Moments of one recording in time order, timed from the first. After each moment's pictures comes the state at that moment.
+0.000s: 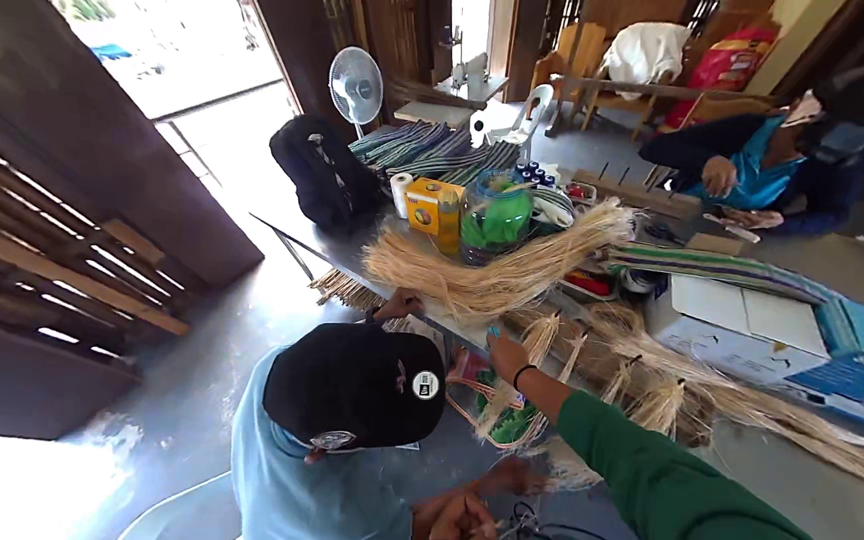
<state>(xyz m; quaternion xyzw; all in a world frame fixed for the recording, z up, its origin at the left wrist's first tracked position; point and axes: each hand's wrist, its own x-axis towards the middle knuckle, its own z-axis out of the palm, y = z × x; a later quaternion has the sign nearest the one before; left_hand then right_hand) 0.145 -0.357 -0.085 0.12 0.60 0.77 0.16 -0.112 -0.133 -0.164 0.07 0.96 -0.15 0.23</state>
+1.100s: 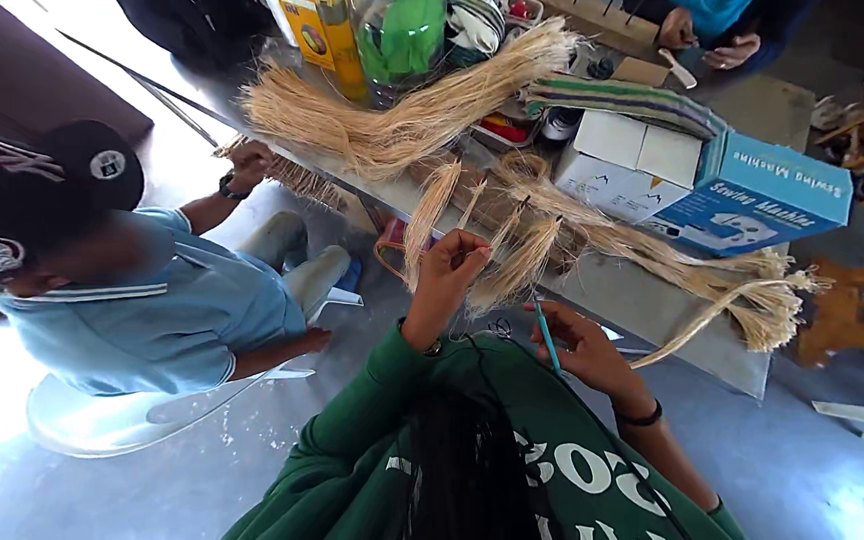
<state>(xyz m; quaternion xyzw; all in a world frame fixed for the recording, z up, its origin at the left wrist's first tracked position) 0.113 -0.150 -0.039 0.15 0.60 0.77 0.14 0.247 0.084 -0.076 -0.05 0.80 -0.60 0.07</state>
